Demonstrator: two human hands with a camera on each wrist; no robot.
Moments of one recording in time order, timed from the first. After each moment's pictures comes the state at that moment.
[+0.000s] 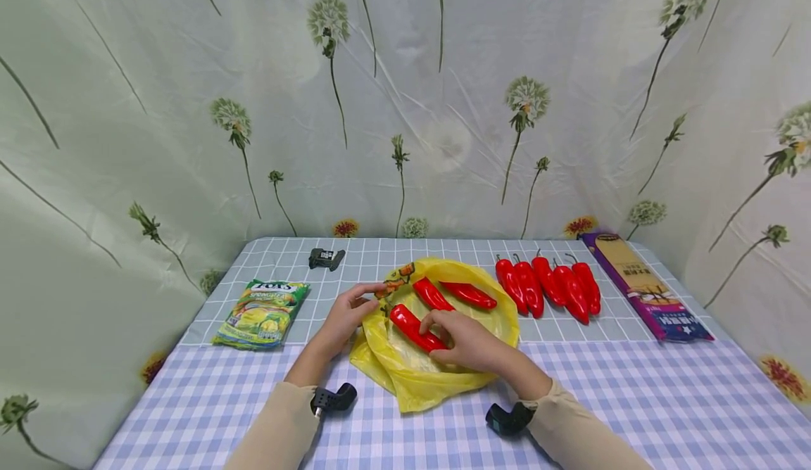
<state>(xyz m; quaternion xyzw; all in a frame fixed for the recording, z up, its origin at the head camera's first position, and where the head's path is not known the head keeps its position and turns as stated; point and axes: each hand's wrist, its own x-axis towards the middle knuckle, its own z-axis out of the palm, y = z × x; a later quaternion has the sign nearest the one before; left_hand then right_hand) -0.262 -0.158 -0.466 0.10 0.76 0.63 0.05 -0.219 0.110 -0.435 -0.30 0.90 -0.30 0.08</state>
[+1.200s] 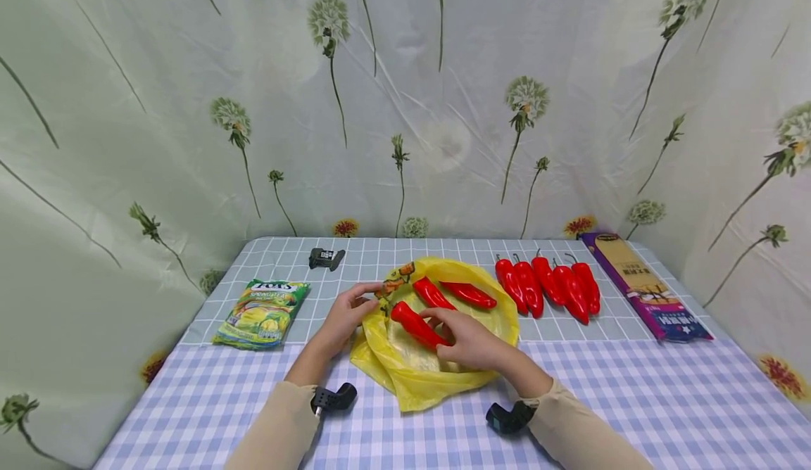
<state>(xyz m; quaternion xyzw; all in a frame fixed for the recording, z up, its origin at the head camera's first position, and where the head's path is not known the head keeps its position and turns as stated) -0.262 -0.158 -0.469 0.09 0.75 0.65 0.05 -0.218 0.112 -0.434 -0.26 0.89 -0.35 0.11</state>
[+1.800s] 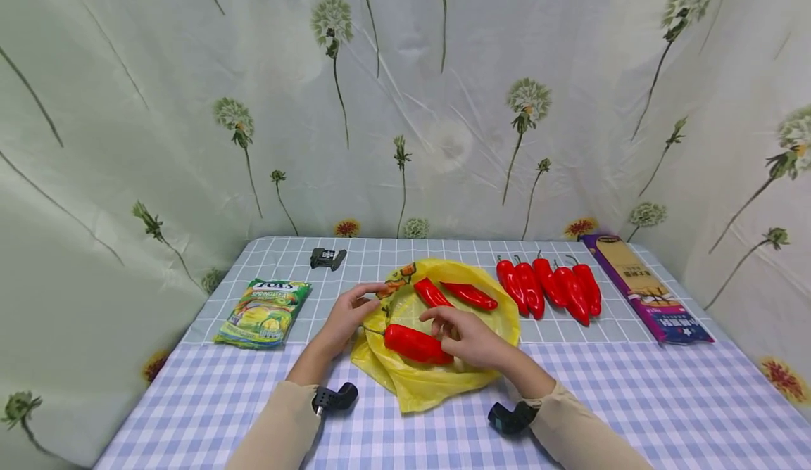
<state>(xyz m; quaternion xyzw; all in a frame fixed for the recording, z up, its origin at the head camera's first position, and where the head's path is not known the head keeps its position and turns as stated) -0.261 -0.160 -0.467 0.11 0.76 0.64 0.06 -0.219 0.115 -0.436 -0.29 0.86 -0.41 0.11</state>
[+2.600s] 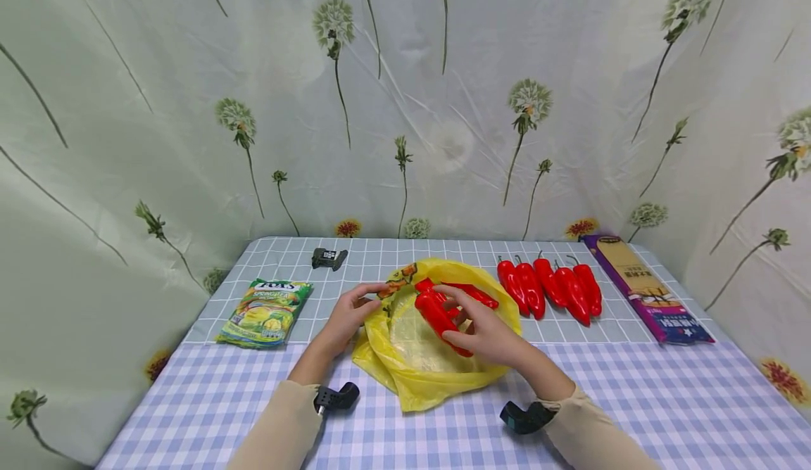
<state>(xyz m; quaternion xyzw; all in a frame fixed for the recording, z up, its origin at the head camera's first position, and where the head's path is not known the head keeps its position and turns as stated) -0.261 -0.159 -0.467 0.11 0.75 0.66 0.05 -0.213 0.131 -0.414 -0.28 0.85 -0.44 0.05</state>
